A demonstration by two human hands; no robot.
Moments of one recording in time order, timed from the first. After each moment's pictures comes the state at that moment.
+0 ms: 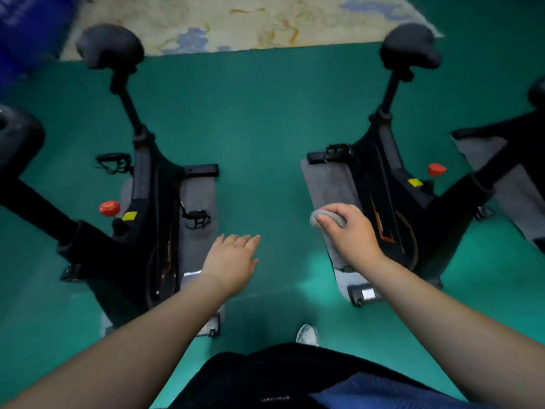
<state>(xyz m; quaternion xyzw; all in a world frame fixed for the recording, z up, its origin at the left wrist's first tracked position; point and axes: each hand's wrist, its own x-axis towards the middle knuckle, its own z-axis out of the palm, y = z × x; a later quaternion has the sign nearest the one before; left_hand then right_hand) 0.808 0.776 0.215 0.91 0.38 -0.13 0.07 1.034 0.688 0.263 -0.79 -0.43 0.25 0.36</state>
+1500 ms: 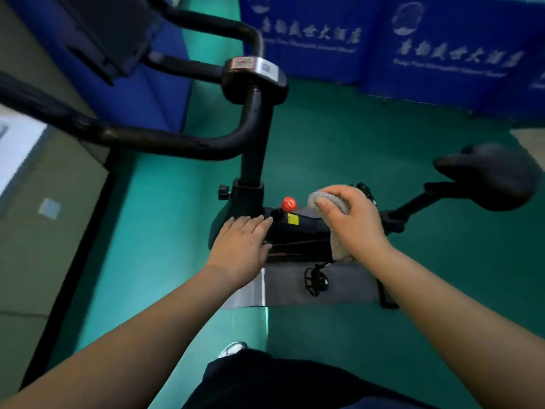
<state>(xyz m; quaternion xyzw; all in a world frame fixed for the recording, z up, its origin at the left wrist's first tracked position) 0.812 0.965 0.263 0.32 0.95 0.04 0.04 0.867 1.173 0.322 -0.16 -0.87 0.46 0.10</state>
